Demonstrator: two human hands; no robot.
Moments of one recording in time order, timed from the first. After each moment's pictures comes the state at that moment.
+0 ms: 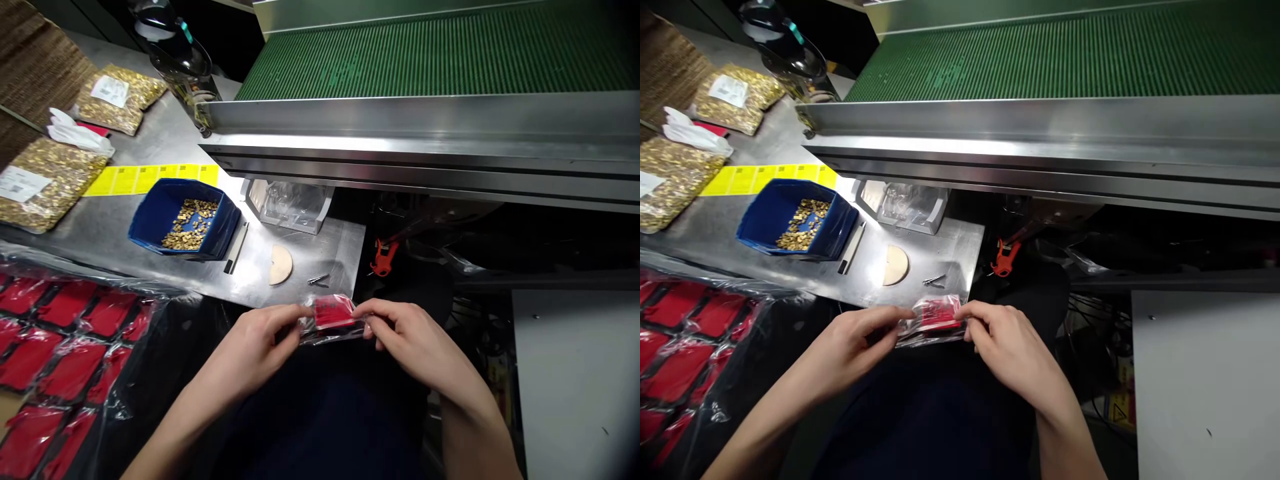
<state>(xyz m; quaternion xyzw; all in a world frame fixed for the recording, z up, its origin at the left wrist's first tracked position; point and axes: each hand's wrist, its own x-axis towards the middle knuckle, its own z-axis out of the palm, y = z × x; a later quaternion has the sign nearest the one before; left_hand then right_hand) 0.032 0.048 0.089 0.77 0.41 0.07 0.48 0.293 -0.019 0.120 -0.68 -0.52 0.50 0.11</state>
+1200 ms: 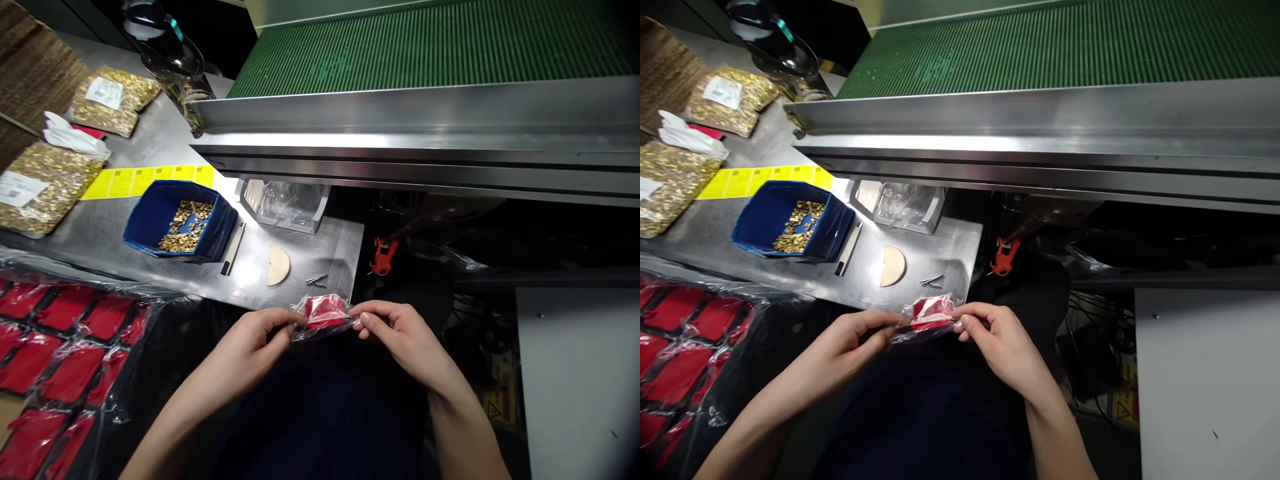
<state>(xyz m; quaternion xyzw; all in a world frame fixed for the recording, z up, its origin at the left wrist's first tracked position) 0.030 0.050 0.090 0.69 0.44 0.05 0.57 0.296 -0.029 0.084 -0.65 -0.40 0.60 0.26</state>
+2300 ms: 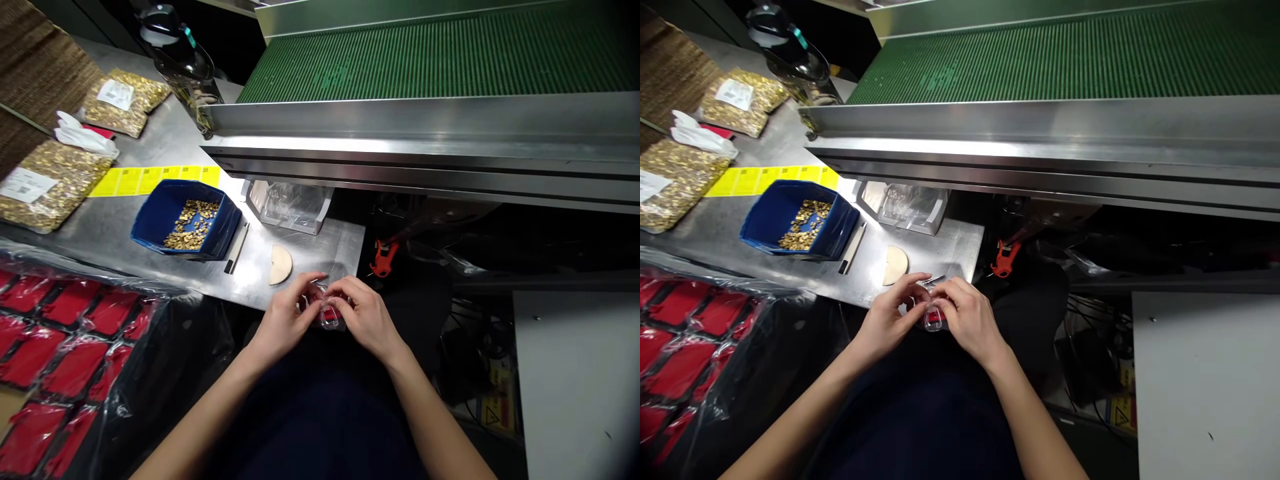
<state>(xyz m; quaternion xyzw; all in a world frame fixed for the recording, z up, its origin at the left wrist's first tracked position) 0.070 0.047 0.033 0.66 0.42 0.25 0.57 0.259 0.002 0.049 -0.62 -0.61 0.39 0.31</state>
